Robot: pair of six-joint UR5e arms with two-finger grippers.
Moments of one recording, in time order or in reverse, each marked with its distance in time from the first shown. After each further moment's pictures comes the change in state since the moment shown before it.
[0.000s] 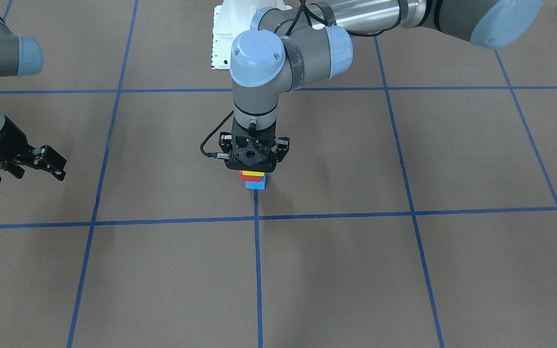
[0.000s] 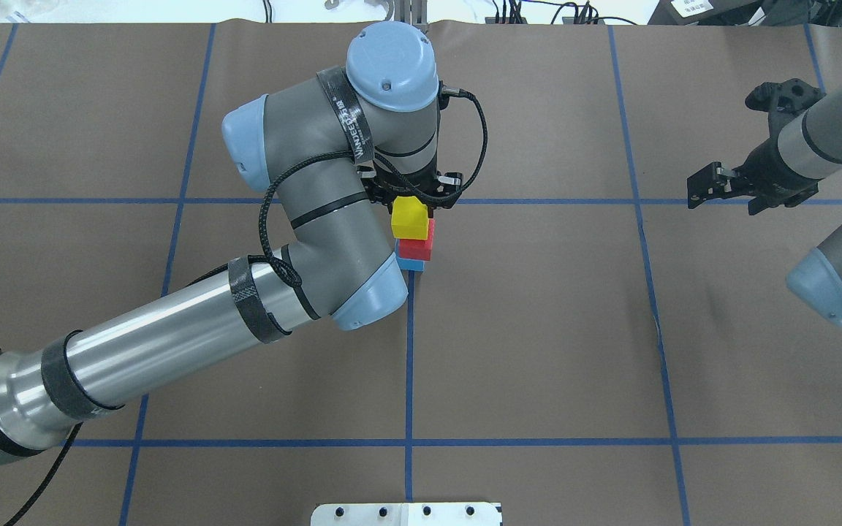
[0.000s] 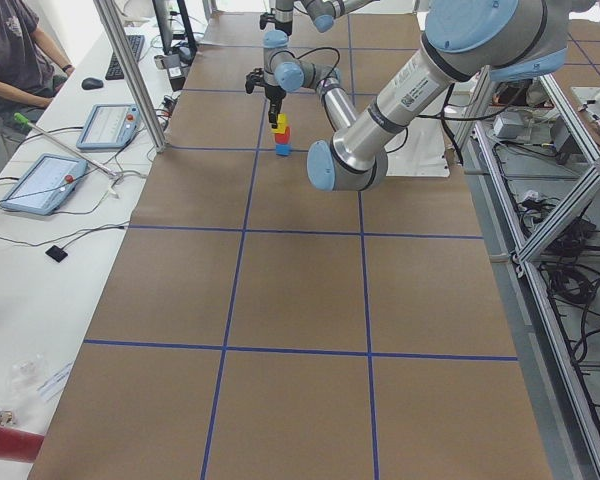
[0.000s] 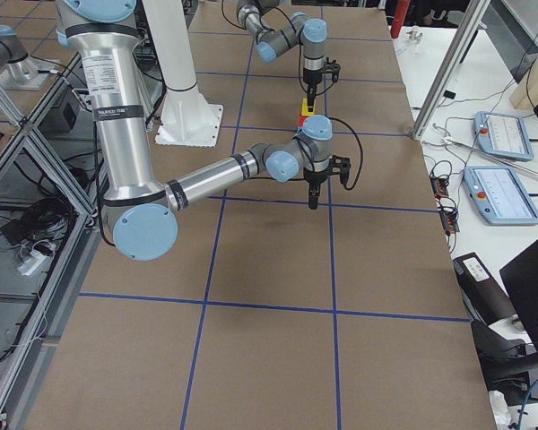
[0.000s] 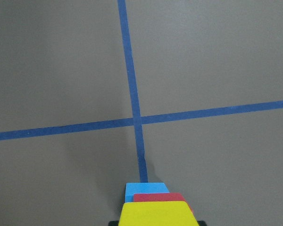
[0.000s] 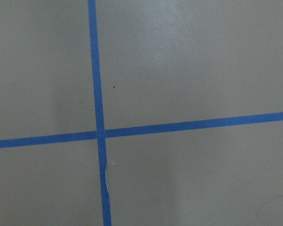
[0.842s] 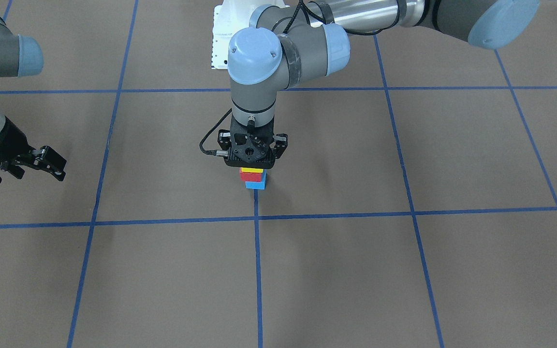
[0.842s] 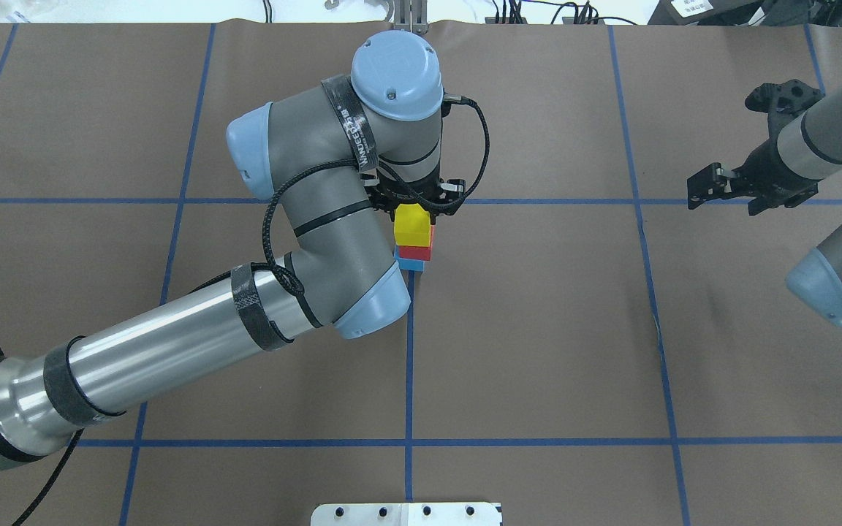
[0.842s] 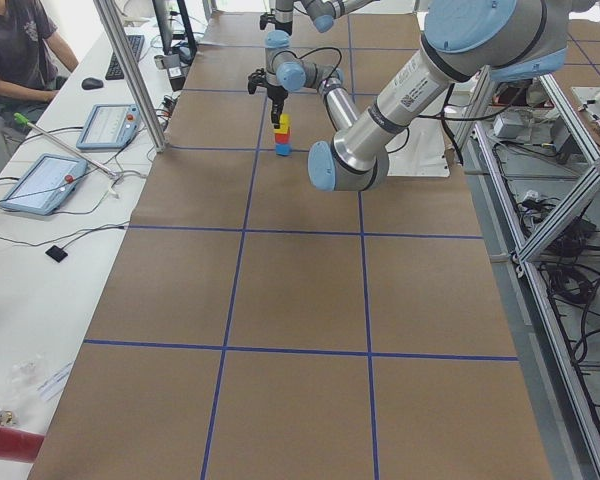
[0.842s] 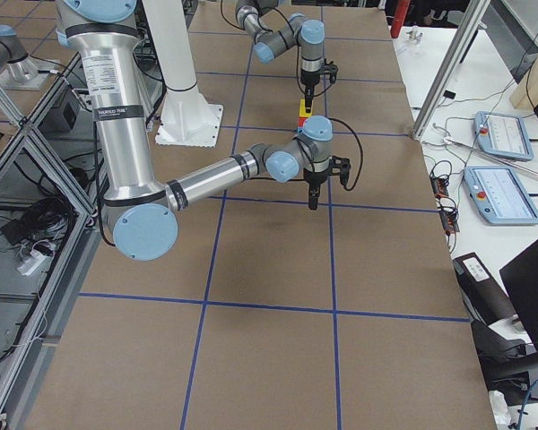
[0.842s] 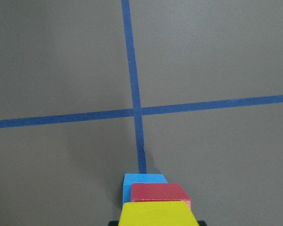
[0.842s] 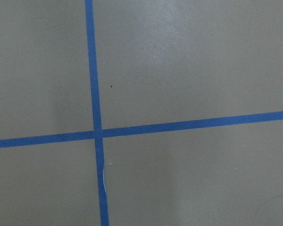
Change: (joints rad) left arm 0.014 0.001 -0.004 0.005 0.003 -0.025; right arm -0.001 0.000 -0.002 -0.001 -0.001 -0.001
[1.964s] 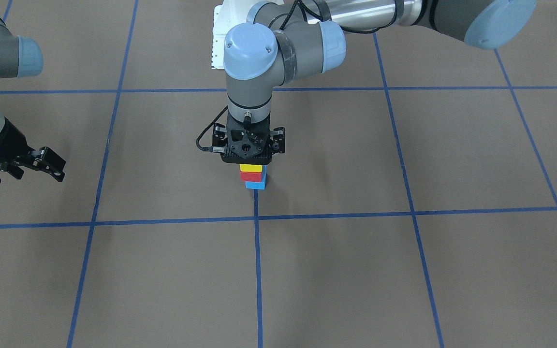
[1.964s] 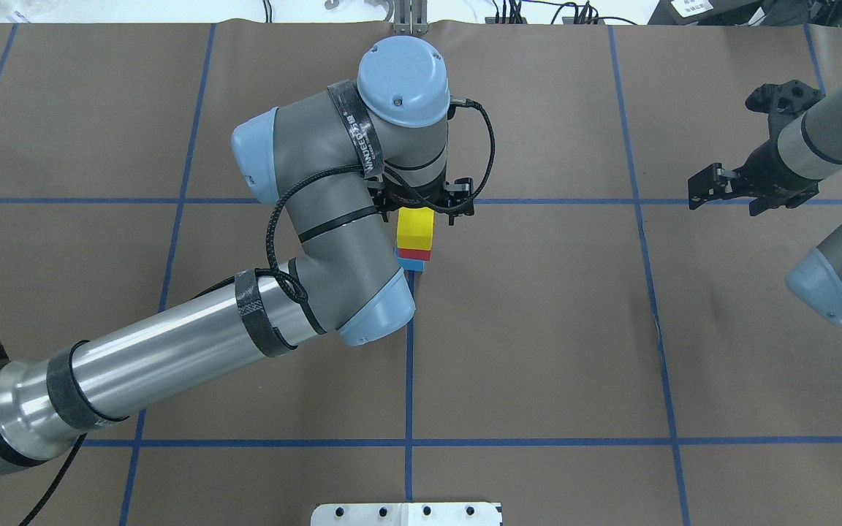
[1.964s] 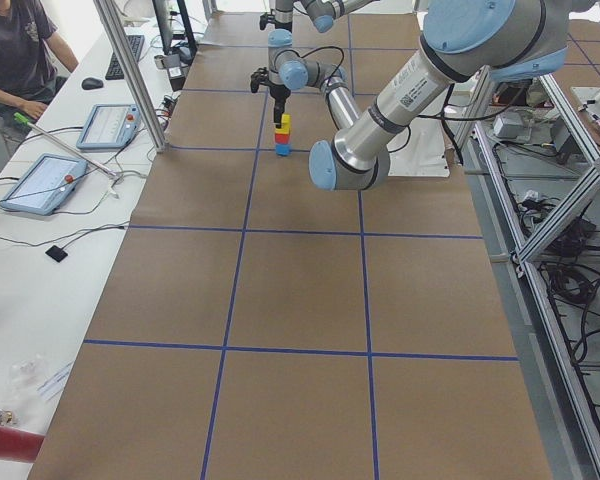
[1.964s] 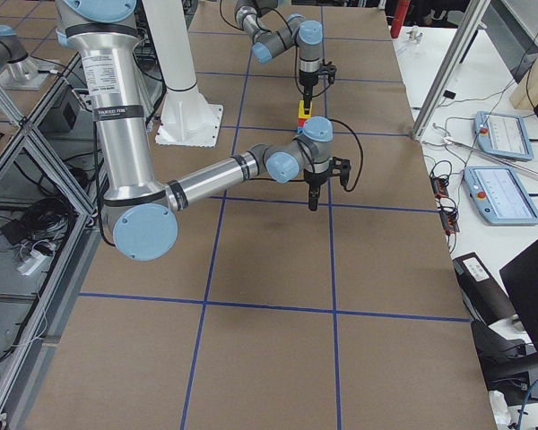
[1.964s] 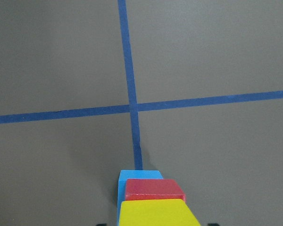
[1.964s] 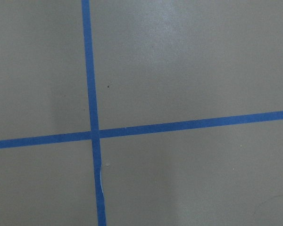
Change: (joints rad) left arm 0.010 -0.003 -0.016 0.001 0.009 -0.032; right arm 0.001 0.000 -0.005 -0.001 0.000 0.001
